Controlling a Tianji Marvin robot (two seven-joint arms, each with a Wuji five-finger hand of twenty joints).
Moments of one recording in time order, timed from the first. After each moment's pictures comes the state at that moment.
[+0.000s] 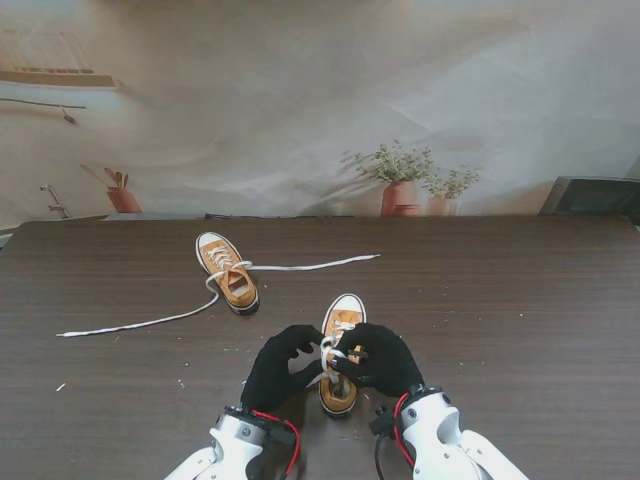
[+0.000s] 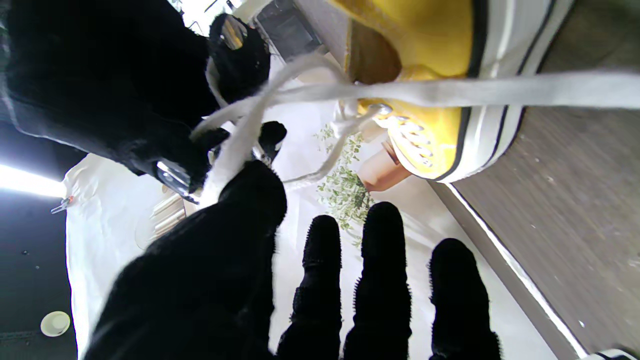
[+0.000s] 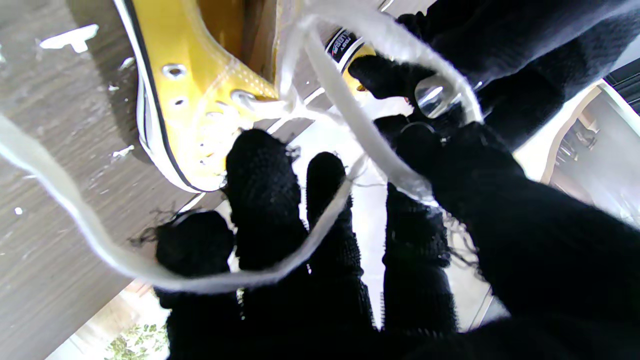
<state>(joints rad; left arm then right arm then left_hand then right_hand) 1.72 -1.24 -0.95 -1.45 0.49 -0.44 0.61 -1.84 -1.17 1.05 -1.75 -0.56 -0.11 -0.36 0.96 -0.50 0.56 -0.07 0.58 -0.09 0.82 0.48 0.54 0.11 0.59 0.66 0.55 0.22 0.90 0.66 0.14 0.41 1.25 0.75 0.53 -0.71 1.15 -0.29 0.98 -0.11 1.02 0.56 0.84 0.16 0.89 0.53 1.17 0.21 1.22 0.45 0.71 0.48 1.55 0.84</state>
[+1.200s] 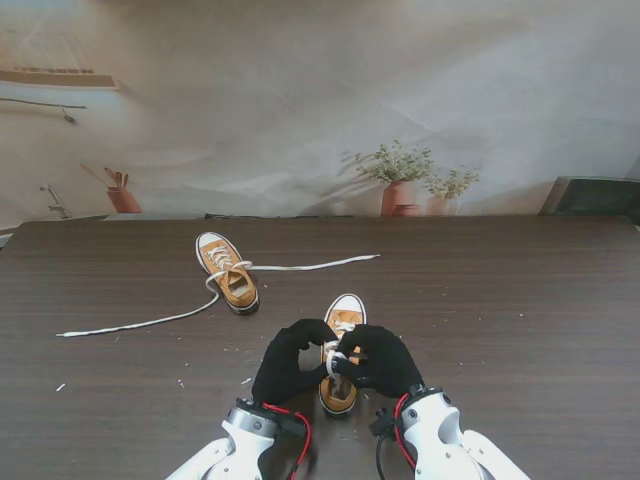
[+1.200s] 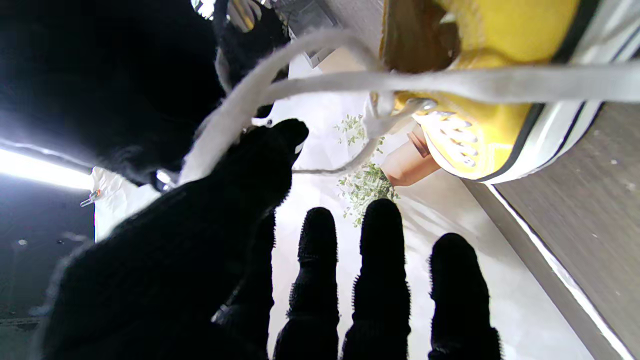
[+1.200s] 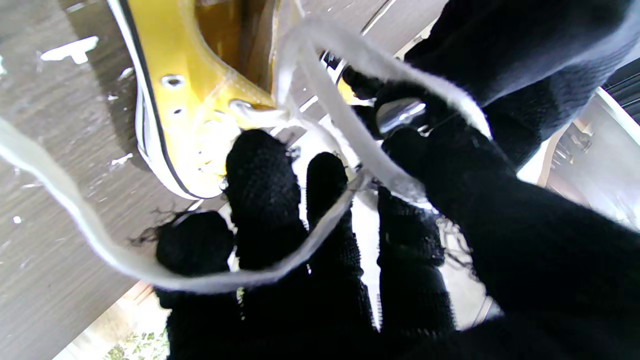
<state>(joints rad) 1.63 -1.27 -0.88 -1.37 0.51 -0.49 0.71 -1.84 -1.16 1.05 -1.75 -0.55 -0.12 -0.35 0.89 -0.77 0.78 -0.08 0.67 -0.09 0.87 0.53 0.60 0.08 0.64 0.68 0.58 0.21 0.90 0.66 0.19 0.41 1.24 0.75 0.54 -0.70 1.15 -0.29 0.98 -0.05 1.05 0.59 0.84 0.16 0.89 0.53 1.17 0.21 1.22 0.45 0.71 0.48 1.55 0.84</state>
